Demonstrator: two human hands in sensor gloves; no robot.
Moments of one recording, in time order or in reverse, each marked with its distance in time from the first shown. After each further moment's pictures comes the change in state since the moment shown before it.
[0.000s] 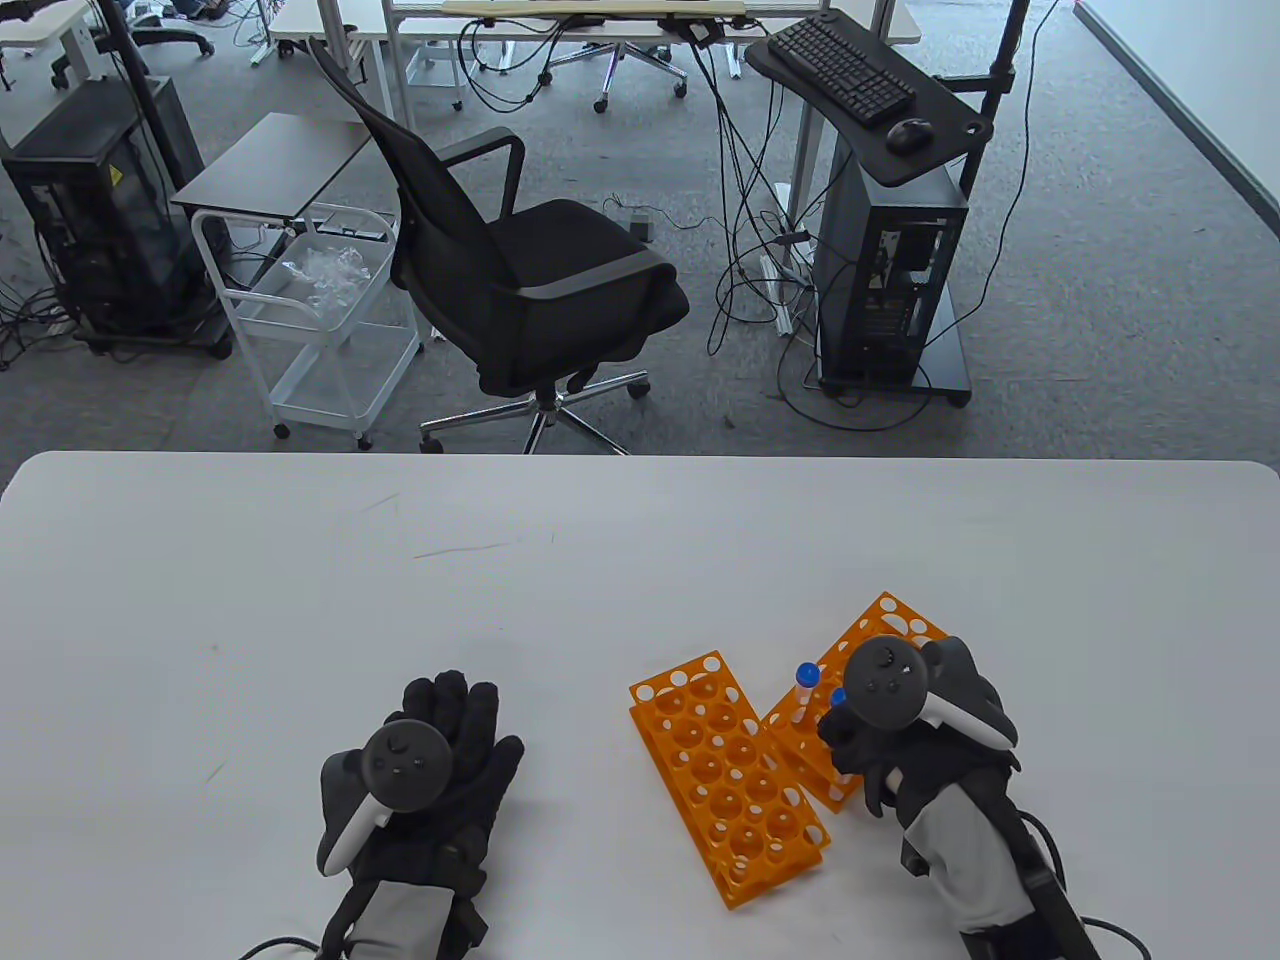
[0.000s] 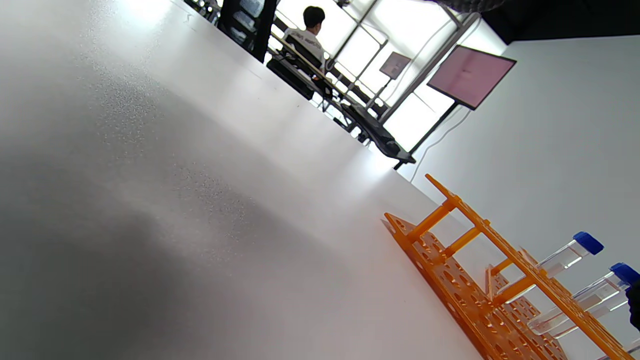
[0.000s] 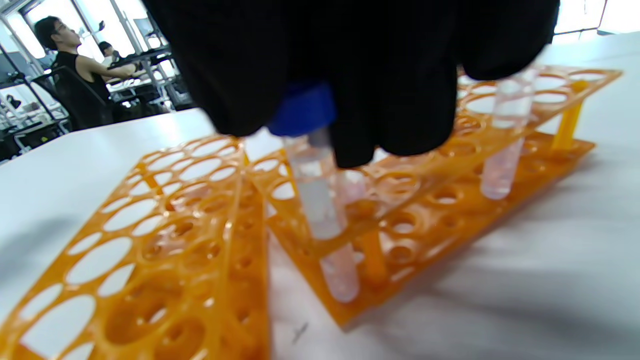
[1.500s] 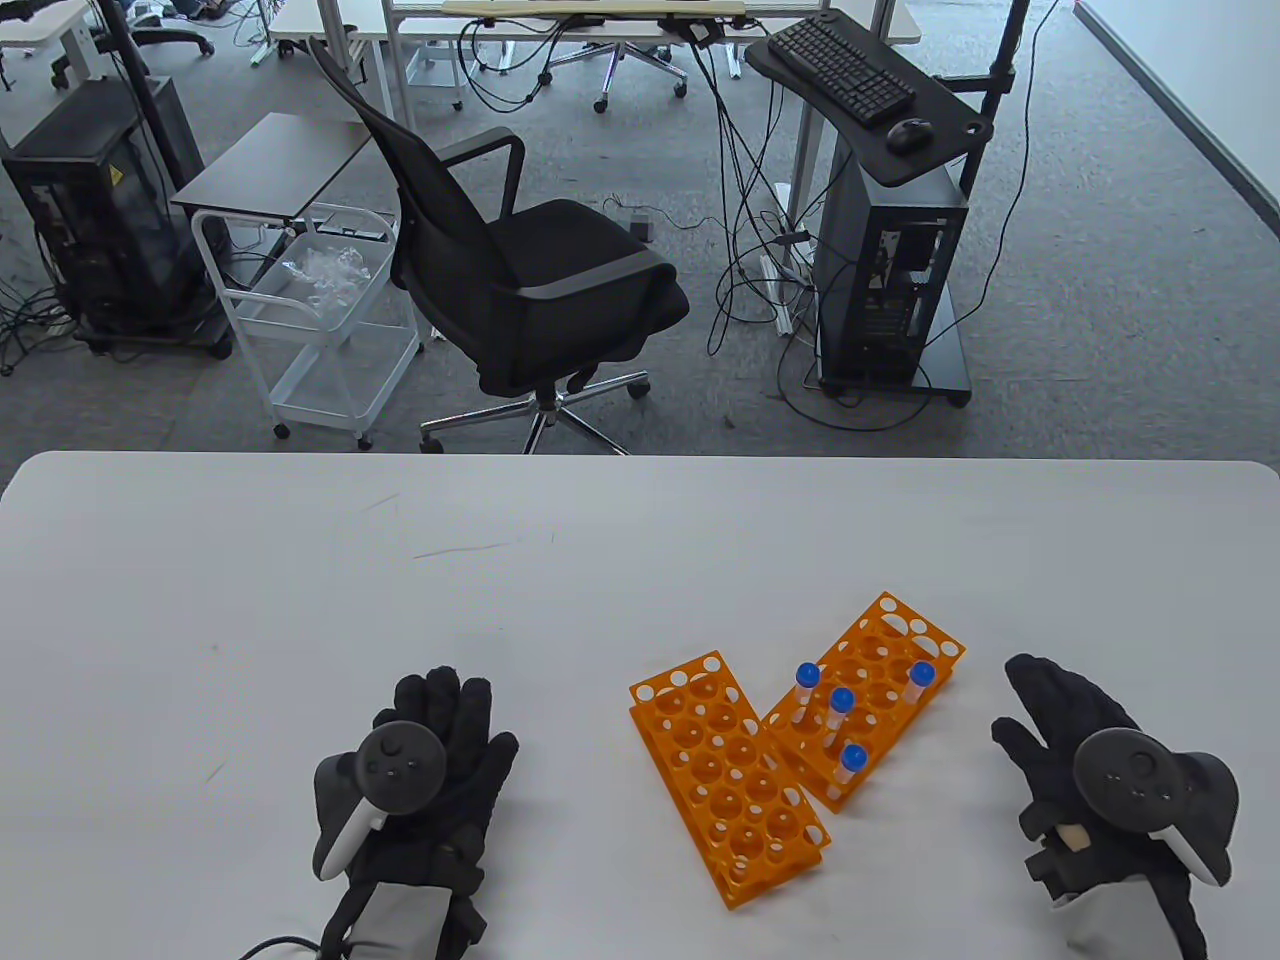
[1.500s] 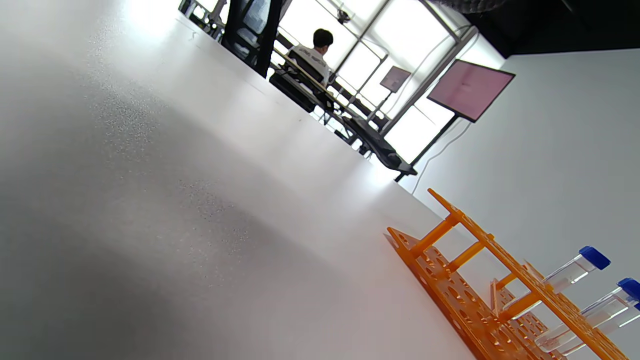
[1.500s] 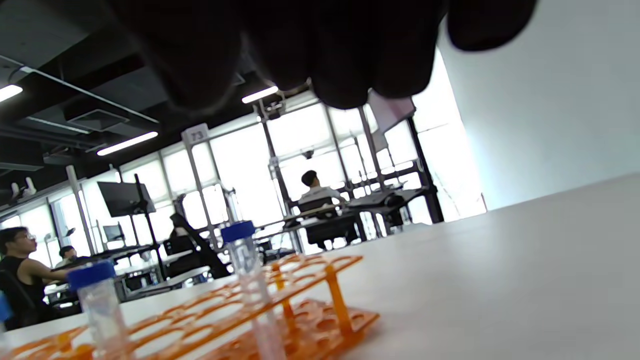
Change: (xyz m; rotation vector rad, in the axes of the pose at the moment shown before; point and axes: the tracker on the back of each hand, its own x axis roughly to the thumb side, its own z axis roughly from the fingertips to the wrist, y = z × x) left_hand -0.001 0.004 0.004 0.041 0.004 0.001; right_hand -0.121 -0.007 0.103 -0.674 0.114 -0.043
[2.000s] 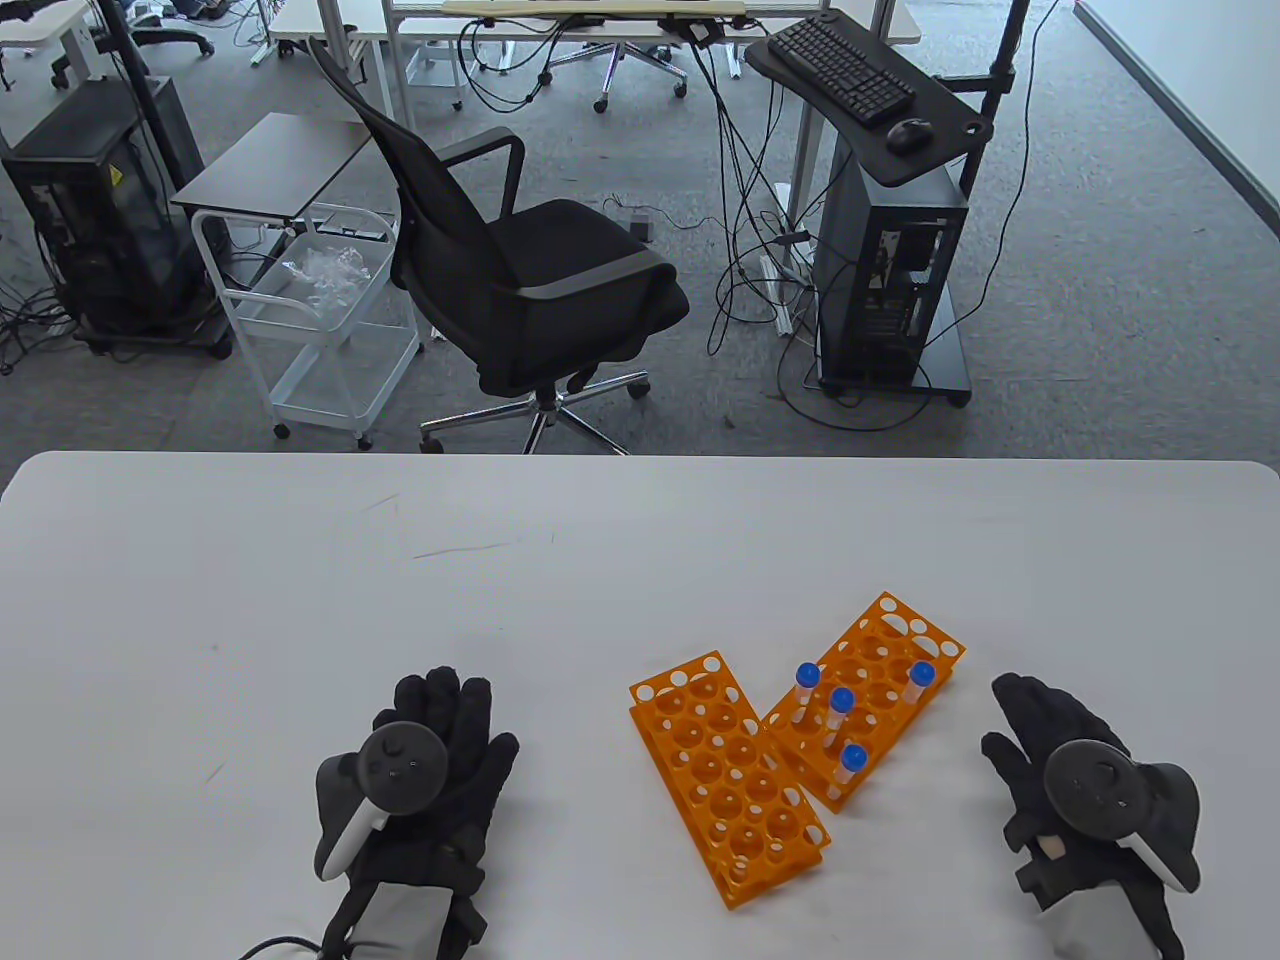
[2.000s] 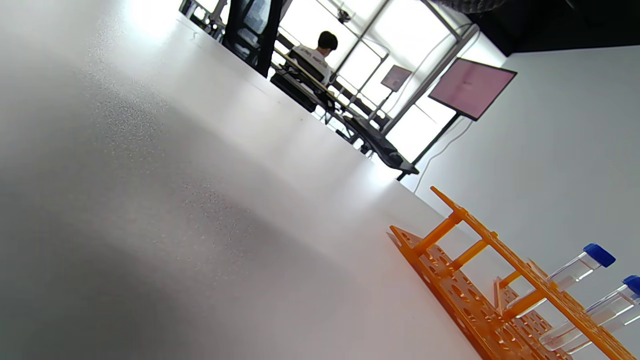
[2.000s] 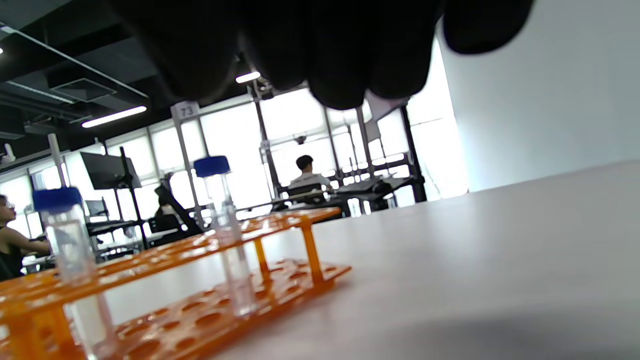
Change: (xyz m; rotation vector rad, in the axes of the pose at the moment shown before) left_hand 0.001 0.000 0.000 0.000 0.003 -0.007; right_hand -0.003 0.028 0.005 0.052 0.015 0.058
